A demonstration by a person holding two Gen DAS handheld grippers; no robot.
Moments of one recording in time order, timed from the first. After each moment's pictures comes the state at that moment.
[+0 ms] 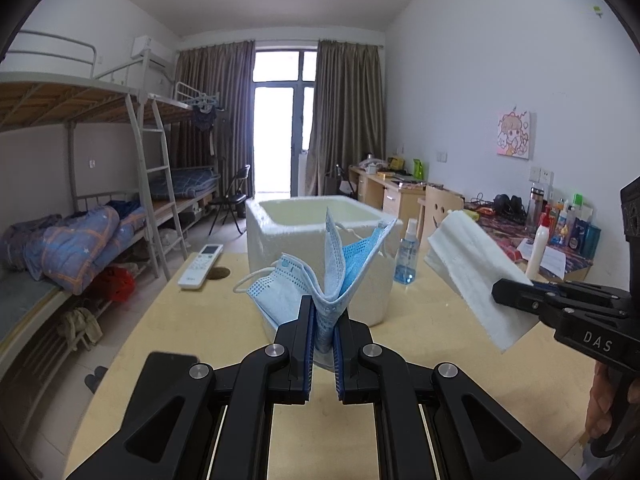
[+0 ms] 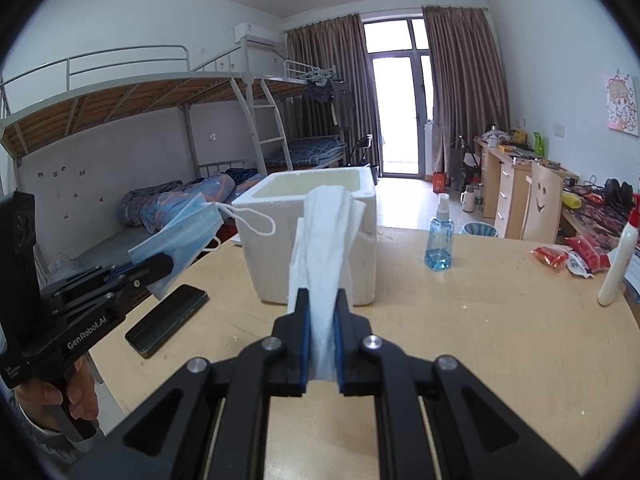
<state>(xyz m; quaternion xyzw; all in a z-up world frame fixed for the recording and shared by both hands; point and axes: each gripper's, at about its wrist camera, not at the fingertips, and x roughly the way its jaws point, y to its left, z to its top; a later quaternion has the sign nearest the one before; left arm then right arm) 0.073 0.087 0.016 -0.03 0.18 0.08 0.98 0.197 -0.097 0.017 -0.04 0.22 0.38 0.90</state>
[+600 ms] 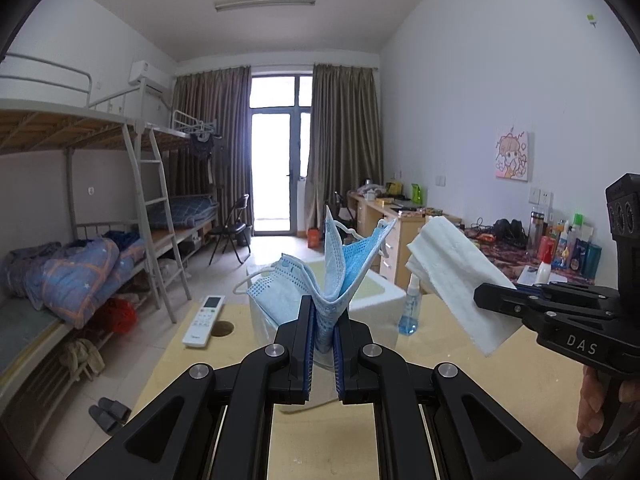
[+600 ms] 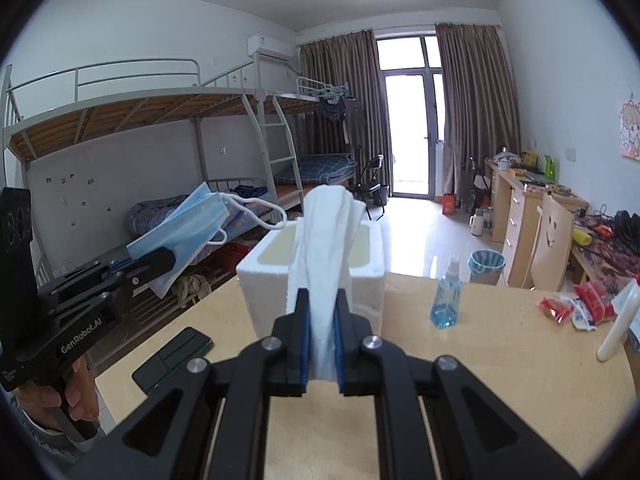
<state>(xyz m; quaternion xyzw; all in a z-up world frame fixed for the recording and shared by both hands) 0.097 0.093 0.072 -0.02 0.13 0.08 0.99 0.220 -0.076 0.068 -0.05 0.19 0.40 0.90</state>
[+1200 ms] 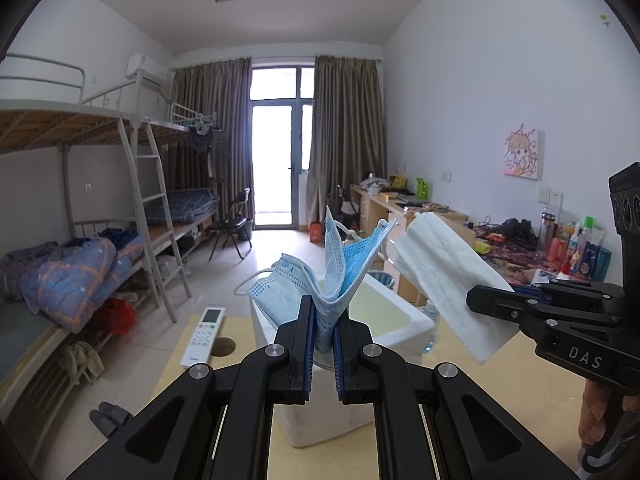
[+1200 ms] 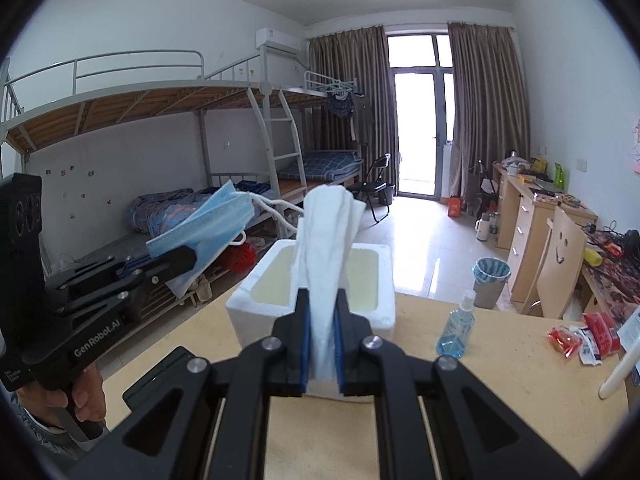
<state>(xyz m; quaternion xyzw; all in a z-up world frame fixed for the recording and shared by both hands) 0.147 0.117 0.085 -0.02 0.15 0.08 0.99 0.257 -0.039 0.081 -0.07 0.20 0.41 0.89</state>
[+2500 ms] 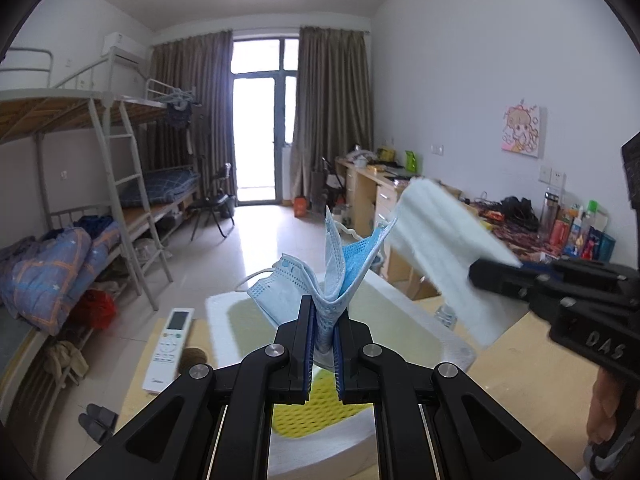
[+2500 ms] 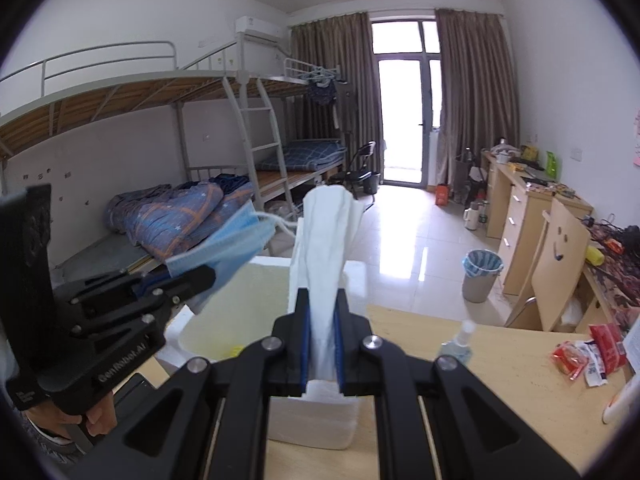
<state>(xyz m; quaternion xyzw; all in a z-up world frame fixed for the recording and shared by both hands) 0.245 0.135 0.071 -0.02 0.20 0.05 0.98 0.318 -0.011 0.086 -0.06 0.22 0.37 0.90</state>
